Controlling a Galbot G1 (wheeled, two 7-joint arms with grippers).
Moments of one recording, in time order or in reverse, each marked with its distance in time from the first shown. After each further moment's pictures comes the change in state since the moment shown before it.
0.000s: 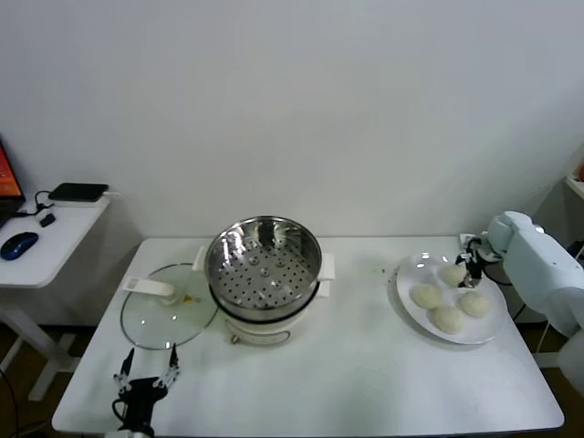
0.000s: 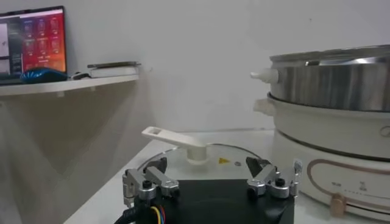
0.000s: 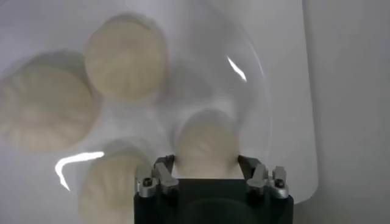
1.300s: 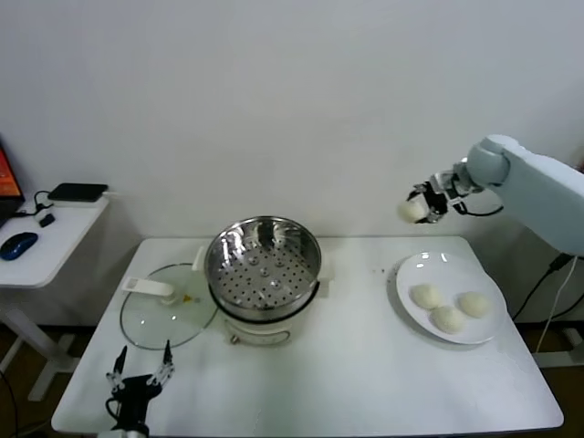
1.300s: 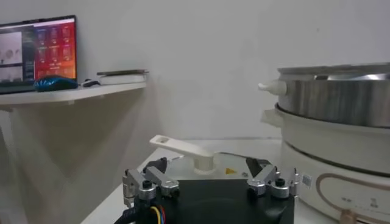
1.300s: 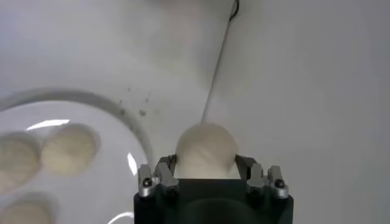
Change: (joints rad) left arm 0.009 0.000 -0.009 -0.034 -0.023 0.000 -0.018; right arm 0.523 -0.096 -0.605 0.630 0.440 0.075 0.022
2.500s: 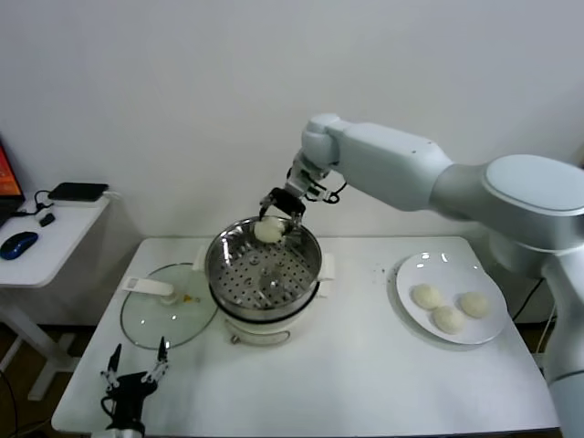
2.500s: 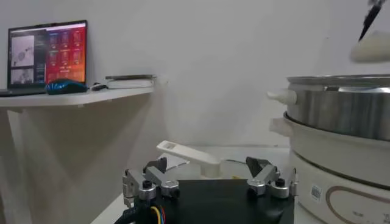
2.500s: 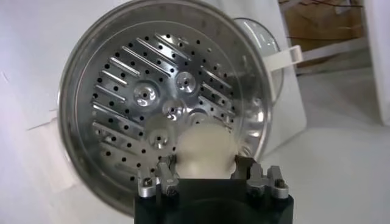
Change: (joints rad) left arm -0.006 0.007 -0.008 0.001 -0.025 -0.013 -0.011; right arm -0.027 0.567 -0.128 -0.217 0.025 0.387 -0.031
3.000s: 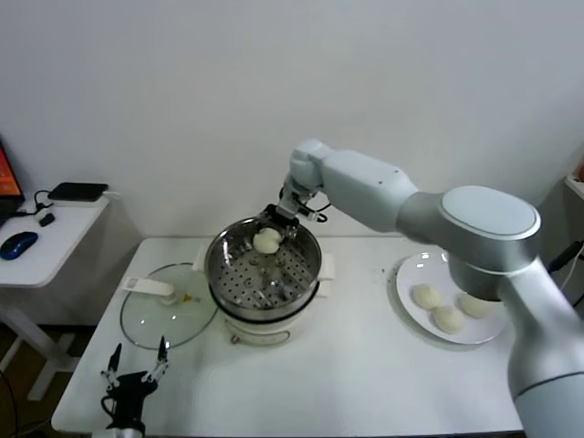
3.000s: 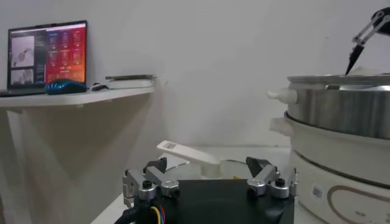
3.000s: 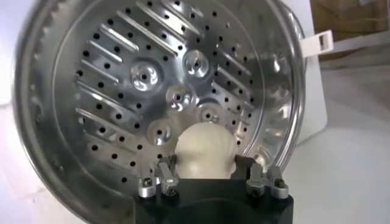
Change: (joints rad) left arm -0.007 0.002 0.000 0.009 0.001 -0.006 0.000; right arm -0.095 0.074 0.068 -0.148 -0.185 0.033 0.056
